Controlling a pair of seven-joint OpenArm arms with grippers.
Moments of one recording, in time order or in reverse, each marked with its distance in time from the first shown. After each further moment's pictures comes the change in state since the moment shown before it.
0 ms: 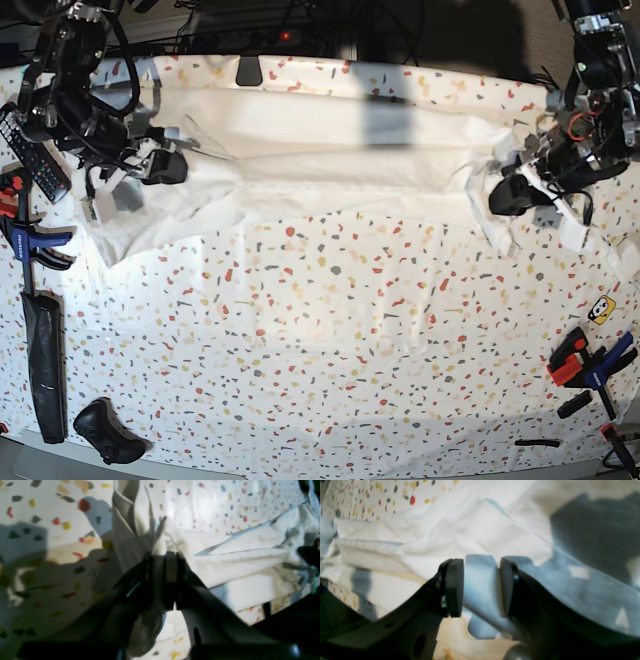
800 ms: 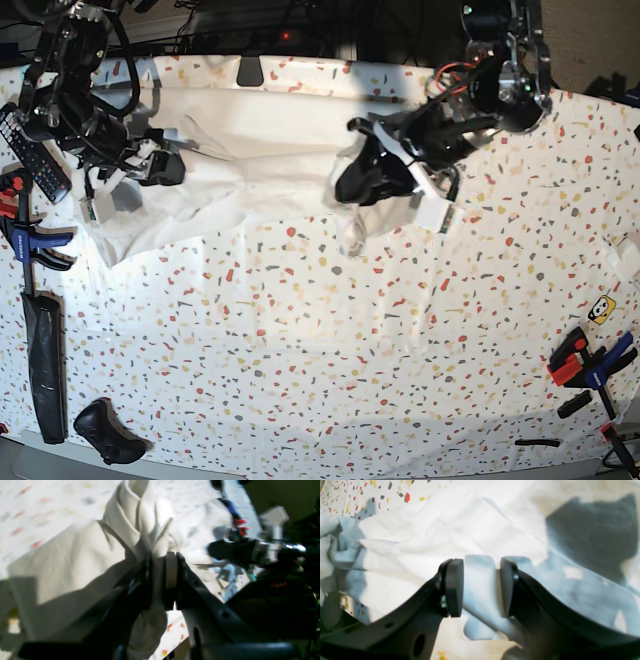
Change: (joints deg) left arm 7.2 15.2 23.8 11.6 12.4 -0.1 -13.0; right arm 0.1 -0.4 0.0 0.0 -1.2 0.0 0.8
